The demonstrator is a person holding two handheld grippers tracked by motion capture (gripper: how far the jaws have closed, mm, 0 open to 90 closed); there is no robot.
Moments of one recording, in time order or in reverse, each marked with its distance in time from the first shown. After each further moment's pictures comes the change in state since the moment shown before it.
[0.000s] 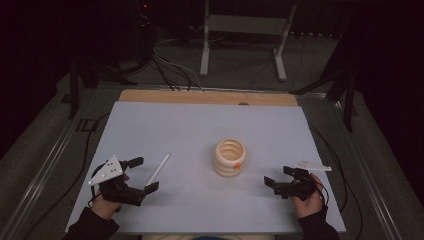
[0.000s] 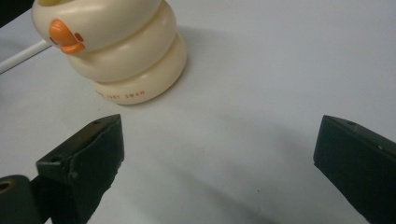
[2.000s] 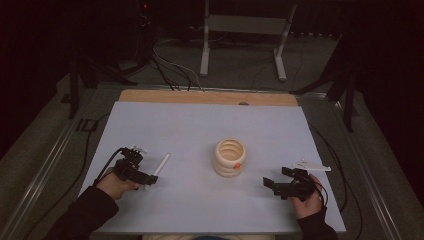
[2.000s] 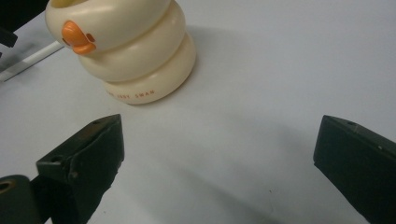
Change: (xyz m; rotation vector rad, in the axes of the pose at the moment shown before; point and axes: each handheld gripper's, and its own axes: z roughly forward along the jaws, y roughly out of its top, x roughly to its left) left arm 0.044 0.006 0.059 0.799 0.248 -0.236; right arm 0.001 -0.001 0.001 0.005 0.033 0.019
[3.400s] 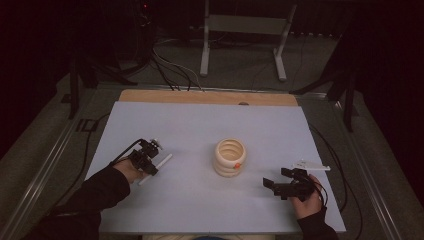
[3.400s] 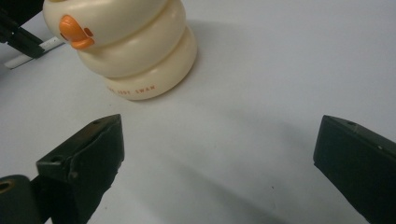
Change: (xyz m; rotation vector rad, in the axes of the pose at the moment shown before) left arm -0.006 0.043 0.026 0.192 0.055 0.156; right arm -0.002 -0.001 0.002 0.016 0.012 0.010
